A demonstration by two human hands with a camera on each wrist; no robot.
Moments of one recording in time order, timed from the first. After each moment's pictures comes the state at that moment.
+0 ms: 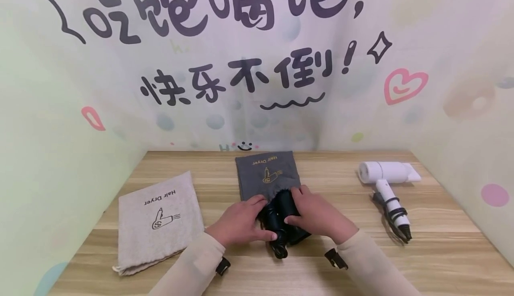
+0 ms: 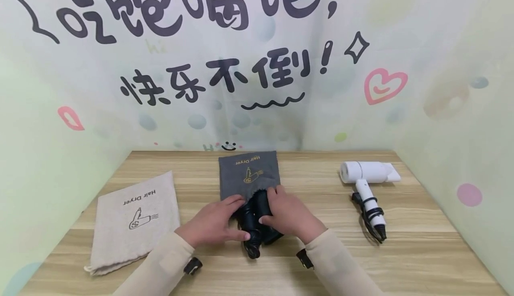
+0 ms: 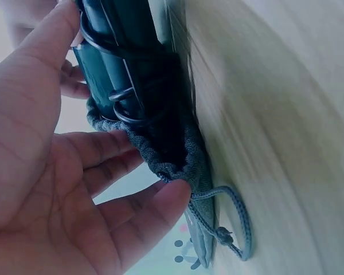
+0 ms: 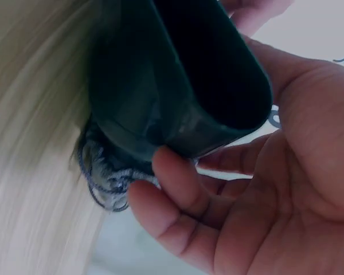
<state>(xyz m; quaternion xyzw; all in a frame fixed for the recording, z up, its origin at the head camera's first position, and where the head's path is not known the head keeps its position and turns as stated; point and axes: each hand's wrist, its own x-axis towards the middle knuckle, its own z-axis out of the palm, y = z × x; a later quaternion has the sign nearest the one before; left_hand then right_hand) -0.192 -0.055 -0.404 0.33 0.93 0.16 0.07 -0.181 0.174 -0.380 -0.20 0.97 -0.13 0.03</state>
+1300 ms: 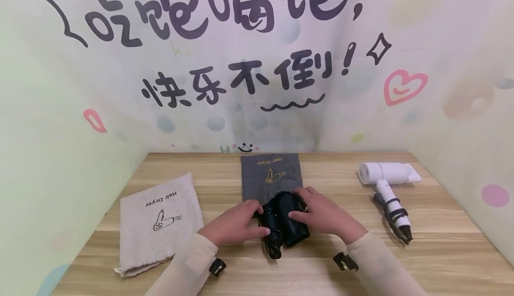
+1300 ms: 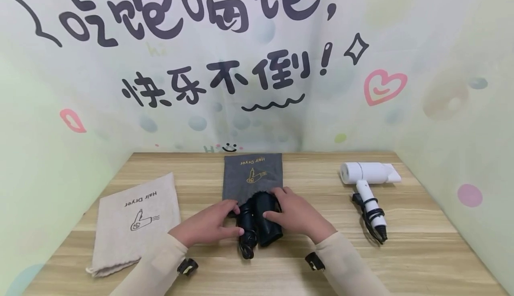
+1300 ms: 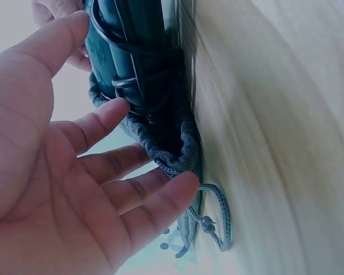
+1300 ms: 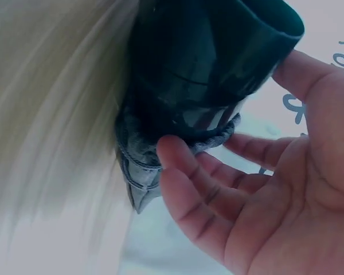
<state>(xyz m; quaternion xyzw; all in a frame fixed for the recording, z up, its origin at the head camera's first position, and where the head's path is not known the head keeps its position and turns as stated) -0.197 -0.071 -0.408 0.32 0.91 0.25 0.12 -0.186 0.192 -0.388 -0.17 0.95 -0.25 0.06</state>
